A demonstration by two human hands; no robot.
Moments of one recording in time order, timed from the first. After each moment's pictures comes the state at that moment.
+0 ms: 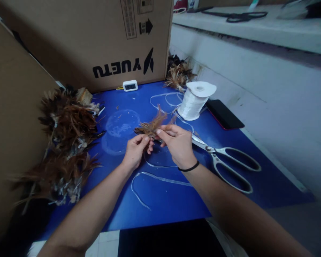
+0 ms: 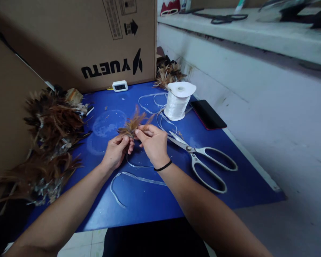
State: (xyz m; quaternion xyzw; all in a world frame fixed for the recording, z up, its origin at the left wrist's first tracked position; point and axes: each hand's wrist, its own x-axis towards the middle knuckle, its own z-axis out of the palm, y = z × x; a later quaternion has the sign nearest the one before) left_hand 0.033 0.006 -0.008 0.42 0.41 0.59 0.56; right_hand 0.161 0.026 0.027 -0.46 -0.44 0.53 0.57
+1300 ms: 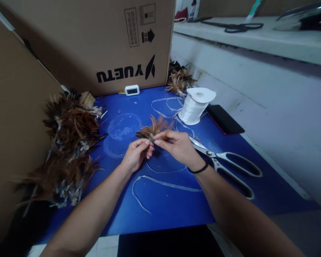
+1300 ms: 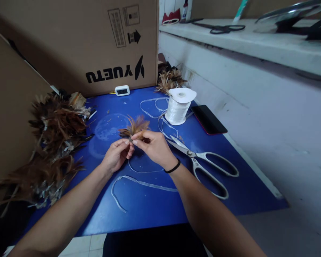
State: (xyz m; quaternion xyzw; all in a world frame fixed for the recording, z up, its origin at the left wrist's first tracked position) left_hand 0.024 0.005 0.000 0.36 0.39 0.55 0.65; right_hand 0.184 0.033 0.034 -0.35 -0.67 0.47 0.45
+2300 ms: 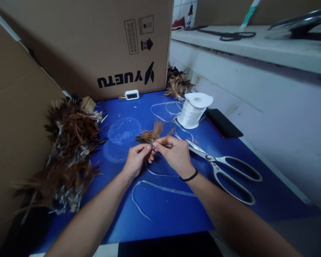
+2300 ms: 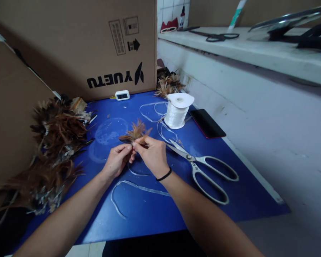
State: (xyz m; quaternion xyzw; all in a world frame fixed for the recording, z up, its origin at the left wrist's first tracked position) left_hand 0.029 0.003 -0.001 0.41 0.43 0.54 0.60; right_hand 0.166 0.028 0.015 -0.43 -0.58 0.45 0.53
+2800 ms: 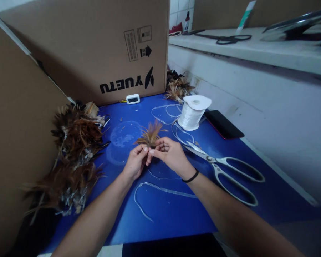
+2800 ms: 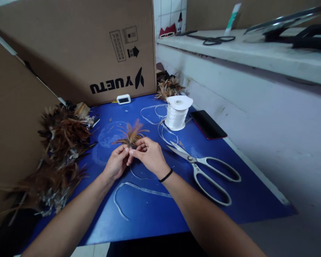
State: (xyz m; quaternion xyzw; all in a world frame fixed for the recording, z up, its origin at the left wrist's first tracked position) left_hand 0.026 0.003 0.001 0.40 0.40 0.56 0.60; right_hand 0.166 0.029 0.019 -0.42 -0.60 0.51 0.46
